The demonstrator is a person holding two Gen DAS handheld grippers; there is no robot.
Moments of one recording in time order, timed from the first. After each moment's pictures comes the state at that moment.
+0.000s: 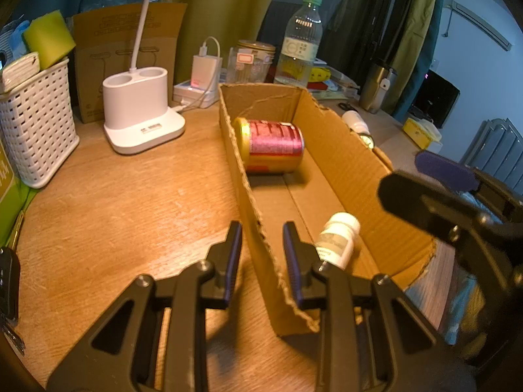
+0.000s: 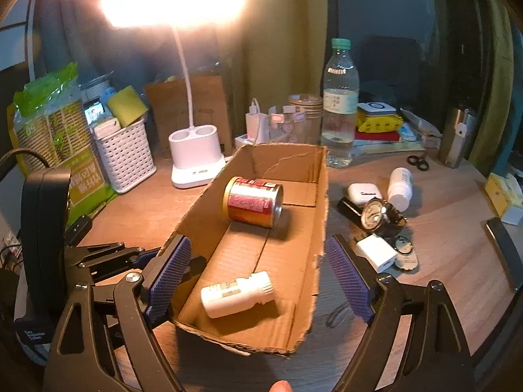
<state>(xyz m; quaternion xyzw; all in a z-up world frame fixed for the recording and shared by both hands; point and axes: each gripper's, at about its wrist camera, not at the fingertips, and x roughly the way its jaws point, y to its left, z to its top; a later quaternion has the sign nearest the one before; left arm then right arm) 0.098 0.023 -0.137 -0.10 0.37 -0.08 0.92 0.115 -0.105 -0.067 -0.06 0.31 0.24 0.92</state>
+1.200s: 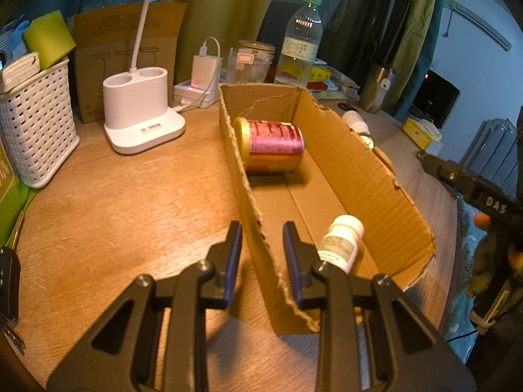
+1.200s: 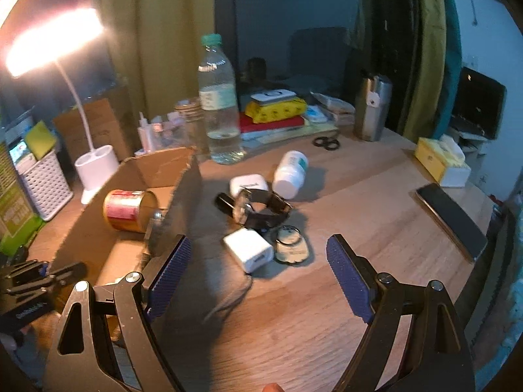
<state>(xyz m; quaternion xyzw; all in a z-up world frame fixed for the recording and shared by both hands) 0.098 0.023 -0.137 -0.10 0.37 -0.08 0.92 0.149 -0.209 -0.080 -0.02 0.31 0.09 0.94</state>
